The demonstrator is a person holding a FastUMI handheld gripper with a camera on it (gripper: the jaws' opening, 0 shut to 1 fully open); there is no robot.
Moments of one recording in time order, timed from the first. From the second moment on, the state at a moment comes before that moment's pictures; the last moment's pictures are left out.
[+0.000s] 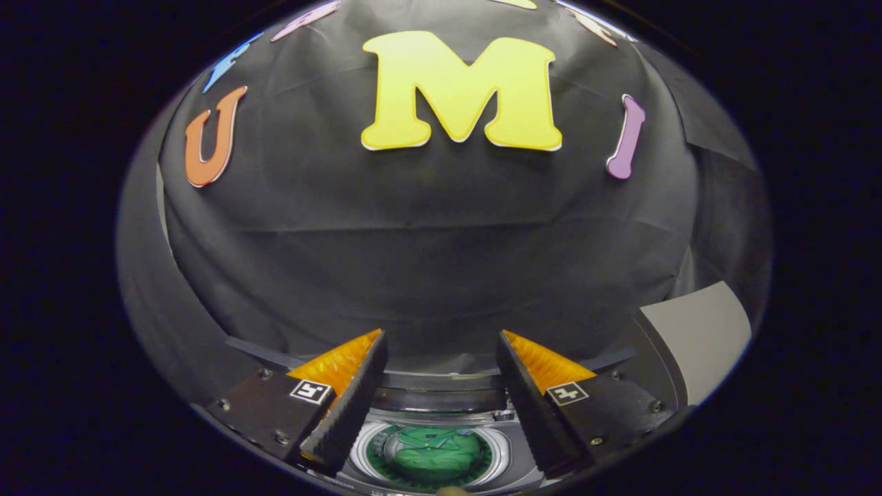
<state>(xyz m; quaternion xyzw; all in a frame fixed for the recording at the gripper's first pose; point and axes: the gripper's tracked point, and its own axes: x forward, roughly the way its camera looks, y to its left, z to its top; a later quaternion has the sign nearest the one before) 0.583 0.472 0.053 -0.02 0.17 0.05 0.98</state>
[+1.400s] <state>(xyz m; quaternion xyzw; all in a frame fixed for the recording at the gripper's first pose) 0.457 0.460 -0.041 -0.05 0.26 0.10 0.96</state>
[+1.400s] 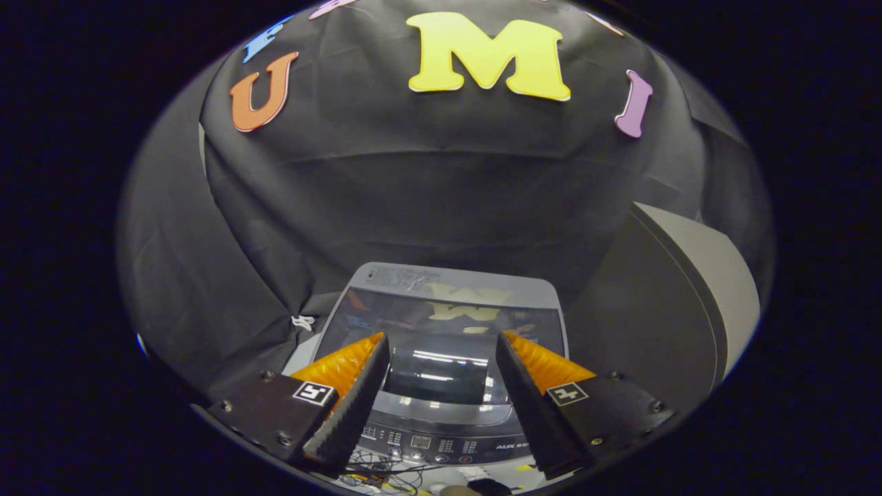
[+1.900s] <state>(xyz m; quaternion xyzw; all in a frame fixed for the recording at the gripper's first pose) 0.407 0.426 0.016 -0.05 0.20 0.12 0.97</state>
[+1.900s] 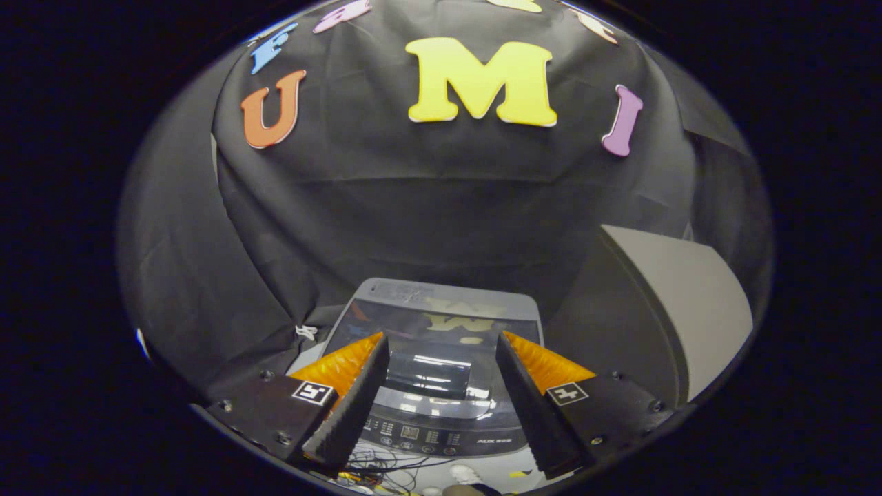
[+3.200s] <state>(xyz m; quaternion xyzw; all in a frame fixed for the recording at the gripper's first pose) 0.109 -0.016 0.062 -0.01 0.03 0.02 1.00</state>
